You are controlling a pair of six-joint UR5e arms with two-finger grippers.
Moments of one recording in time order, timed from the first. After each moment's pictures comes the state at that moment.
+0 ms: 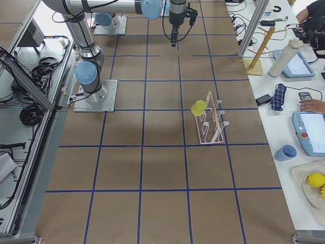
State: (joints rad) left arm -1.56 -1.58 -1.54 -1.53 1.61 -0.02; right arm 1.52 -1.58 1.57 -1.56 -1.54 0.14
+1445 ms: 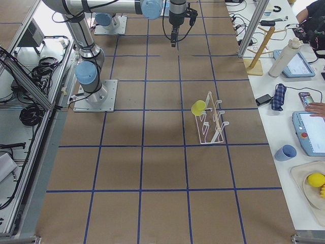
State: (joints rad) left arm -1.56 -1.58 -1.54 -1.53 1.61 -0.02; right arm 1.52 -1.58 1.57 -1.56 -1.55 0.14
